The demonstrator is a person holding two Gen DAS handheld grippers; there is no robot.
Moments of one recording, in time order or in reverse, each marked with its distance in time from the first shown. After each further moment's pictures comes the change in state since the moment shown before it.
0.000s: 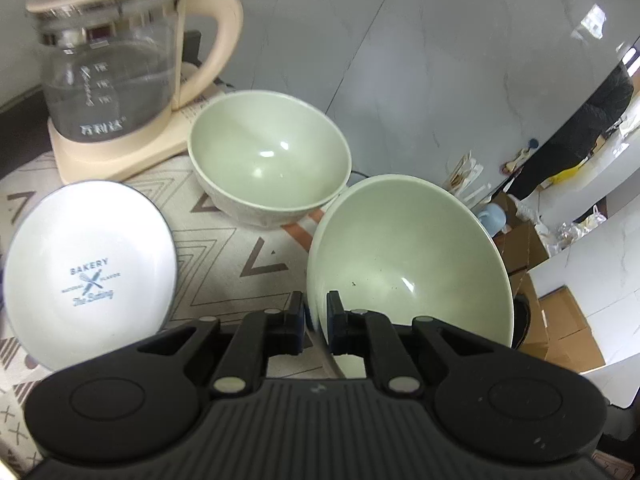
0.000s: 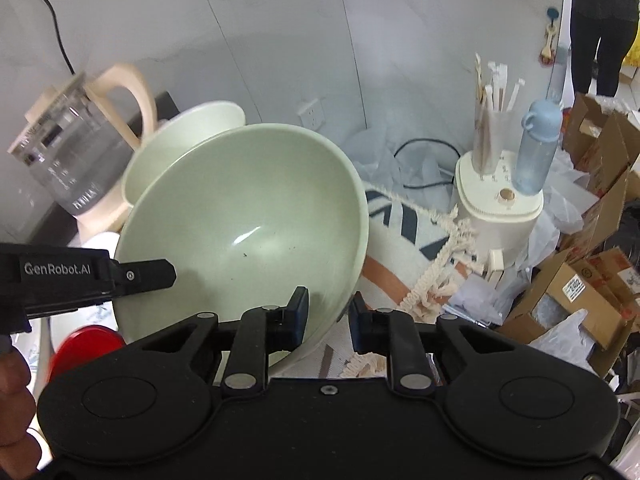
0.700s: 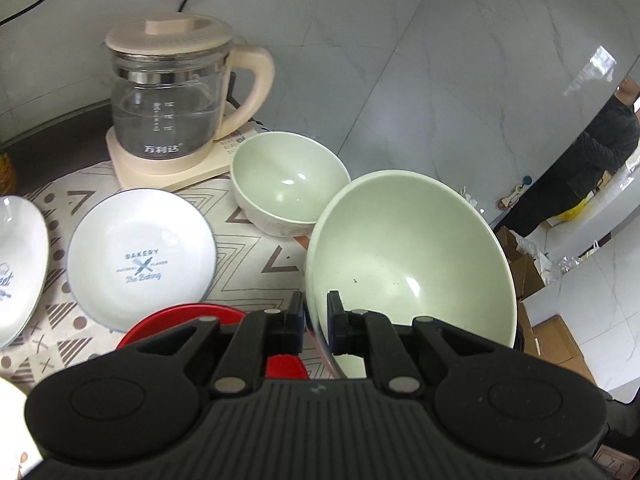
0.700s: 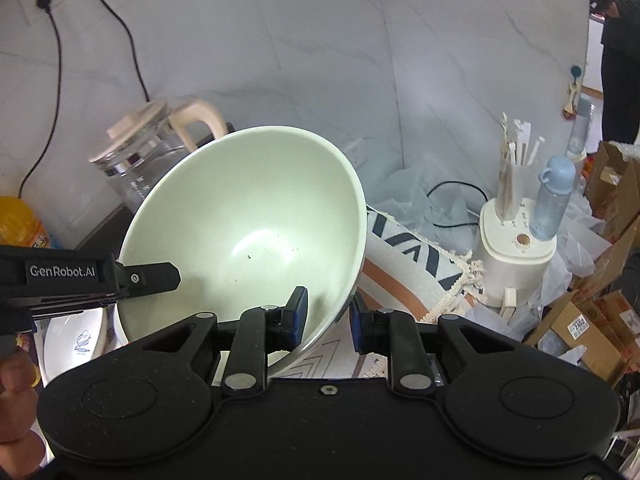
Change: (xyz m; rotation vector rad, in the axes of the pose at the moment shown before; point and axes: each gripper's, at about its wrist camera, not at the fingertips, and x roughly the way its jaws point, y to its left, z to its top) left arm -0.083 -0.005 -0.022 -0.065 -0.104 0.041; right arm -0.068 0.013 0.003 -0.099 -0.078 0.105
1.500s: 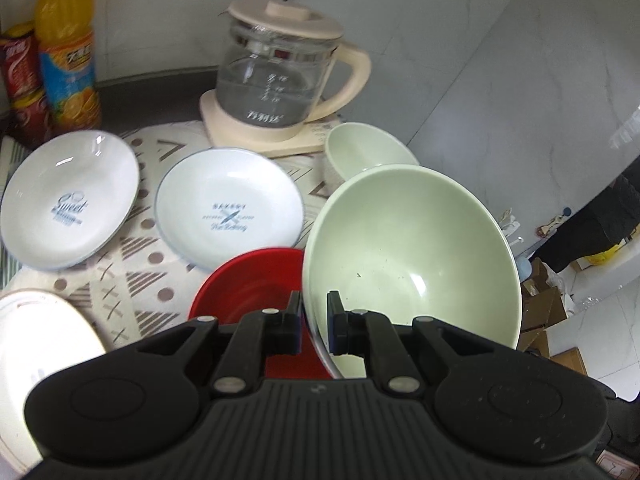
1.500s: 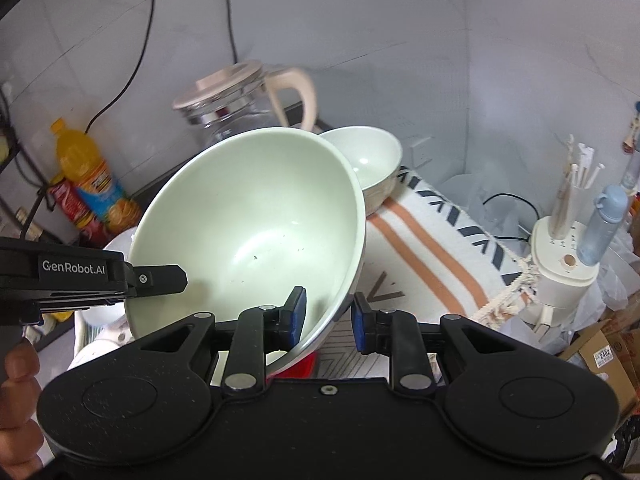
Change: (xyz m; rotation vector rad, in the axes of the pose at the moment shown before) left arm -0.041 0.050 -0.043 -0.164 -0.012 0.116; right arm -0.013 0.046 -0.024 -0.182 0.044 0.140
